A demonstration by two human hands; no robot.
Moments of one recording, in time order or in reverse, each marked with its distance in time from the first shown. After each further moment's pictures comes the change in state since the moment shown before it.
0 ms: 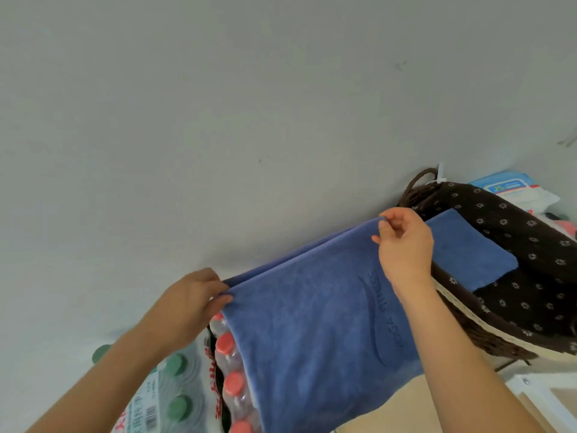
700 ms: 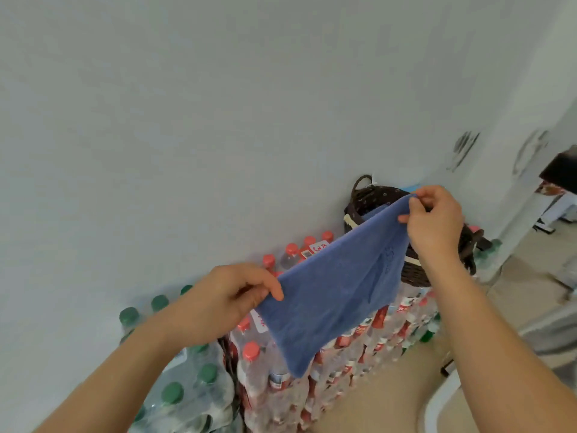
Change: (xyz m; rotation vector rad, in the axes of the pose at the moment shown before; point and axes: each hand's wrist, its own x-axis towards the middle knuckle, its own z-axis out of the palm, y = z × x) left_hand -0.149 0.101 -0.071 -0.557 0.002 0.323; right_hand -0.106 -0.079 -0.124 -0.180 0.297 -0.200
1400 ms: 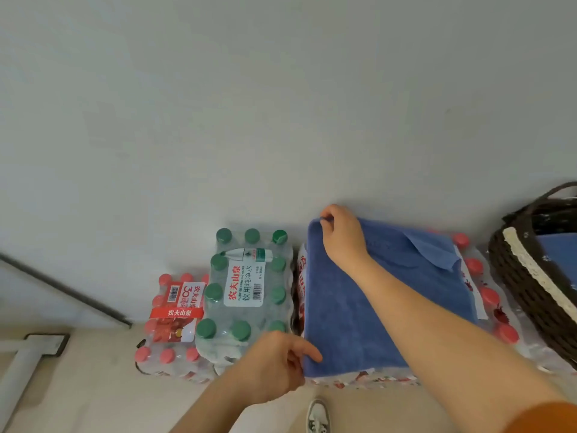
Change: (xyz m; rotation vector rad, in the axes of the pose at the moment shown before) left_hand -0.074 -0.104 0.116 -0.403 0.065 -0.640; right_hand -0.145 0.010 0.283 -0.146 -1.004 -0.352
